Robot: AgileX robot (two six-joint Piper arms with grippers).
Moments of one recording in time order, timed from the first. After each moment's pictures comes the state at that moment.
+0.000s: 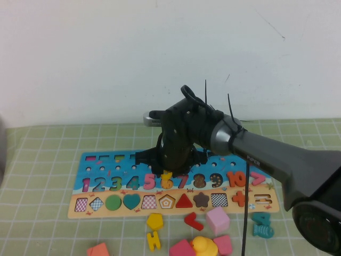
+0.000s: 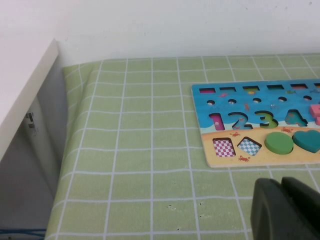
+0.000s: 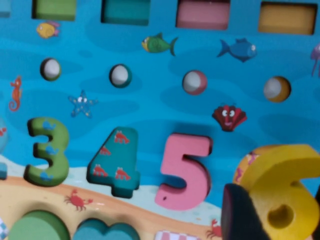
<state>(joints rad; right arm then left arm) 0.70 2.52 -2.18 -0.03 0.96 0.62 -0.04 -0.01 0.02 -0.01 0.37 -0.05</state>
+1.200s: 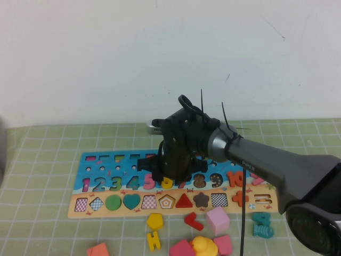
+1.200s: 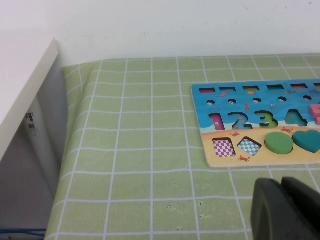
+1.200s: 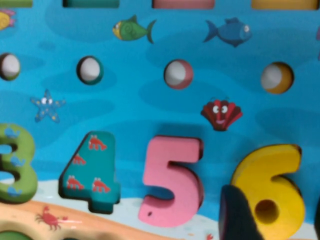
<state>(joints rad) 0.70 2.56 -2.18 -0.03 0.95 0.67 -0.04 -0.01 0.02 -0.01 0.37 -0.05</state>
